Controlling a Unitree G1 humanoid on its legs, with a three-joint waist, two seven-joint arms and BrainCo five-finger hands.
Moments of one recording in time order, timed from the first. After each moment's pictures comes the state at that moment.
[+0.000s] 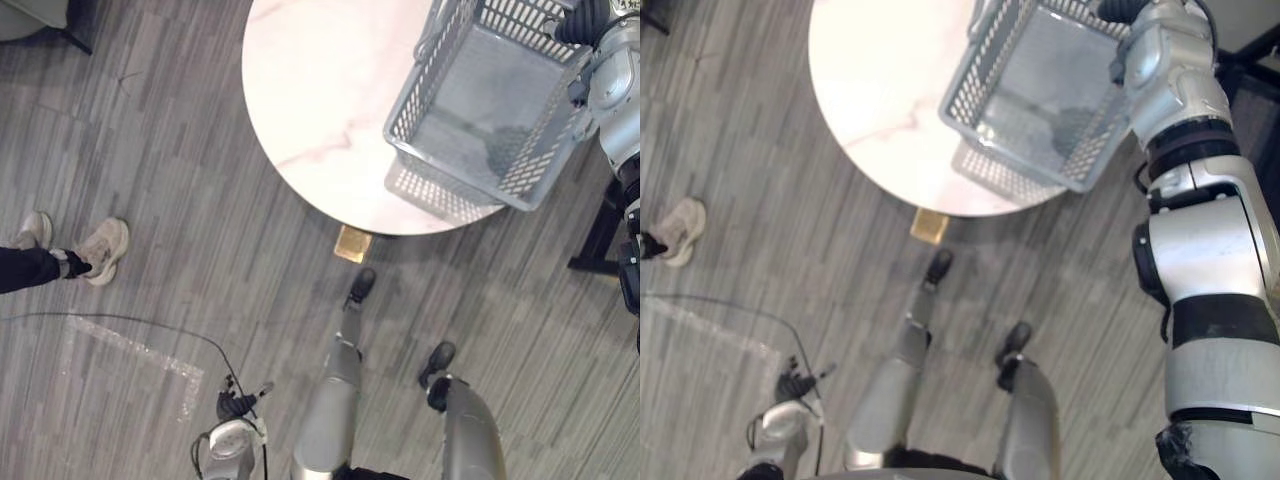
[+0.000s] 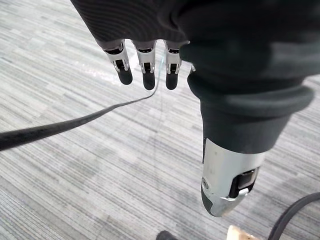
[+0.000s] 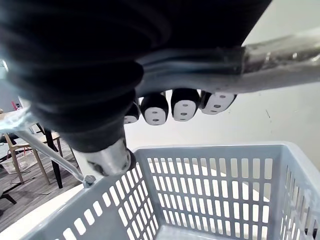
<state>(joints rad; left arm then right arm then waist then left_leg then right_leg) -0.05 0.18 0.08 0.99 -0.19 -0.23 0.31 -1.53 -0.67 0.43 1.14 -0.63 -0.07 -0.19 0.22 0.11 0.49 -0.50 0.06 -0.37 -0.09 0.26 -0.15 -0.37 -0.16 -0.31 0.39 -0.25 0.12</state>
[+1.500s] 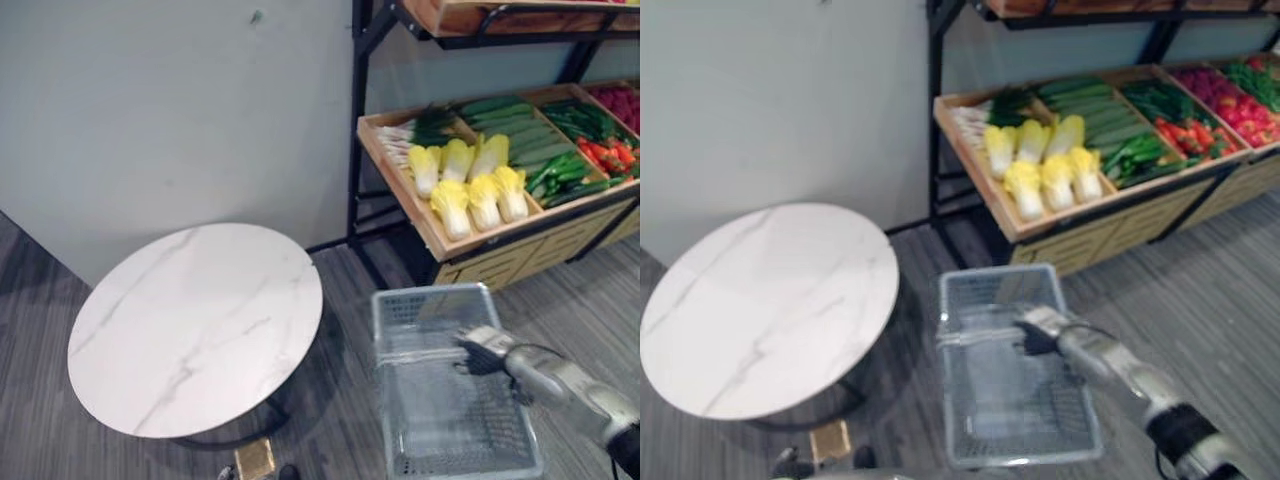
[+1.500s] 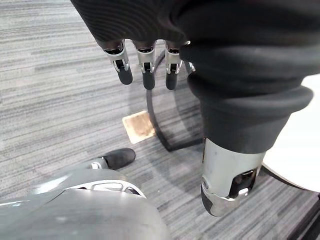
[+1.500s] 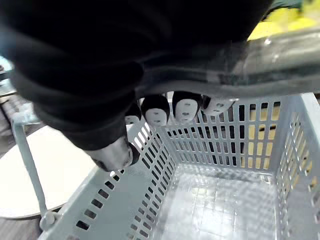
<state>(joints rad) 0.14 0.16 0.13 1.14 0.06 -0.11 0.22 -0.06 -0.83 0.42 0.27 -0.64 -0.33 0.05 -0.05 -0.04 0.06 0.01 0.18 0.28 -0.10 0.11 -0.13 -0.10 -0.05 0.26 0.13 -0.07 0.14</state>
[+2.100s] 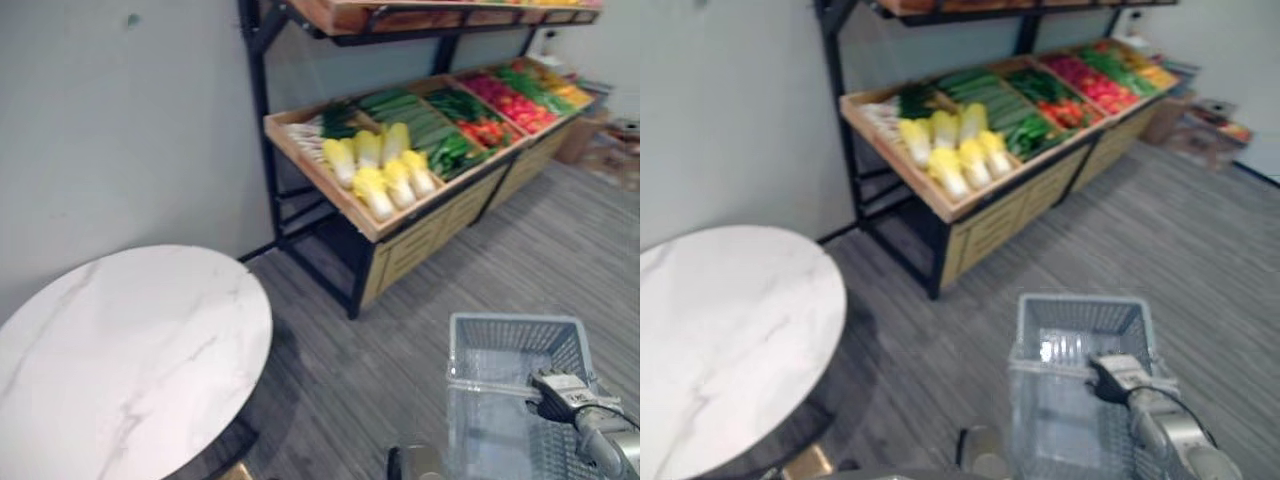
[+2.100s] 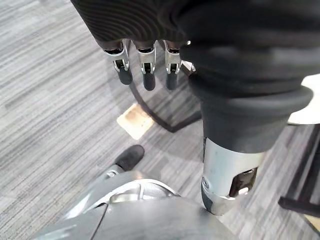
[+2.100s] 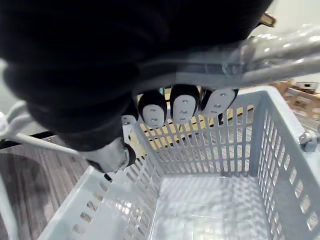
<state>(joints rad) 0.18 0.22 0.08 1.15 0.09 -0.10 0.19 0.24 -0.73 0.07 0.37 -0.92 -0.27 -0.15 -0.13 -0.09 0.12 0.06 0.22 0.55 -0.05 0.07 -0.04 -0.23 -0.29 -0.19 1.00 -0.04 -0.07</state>
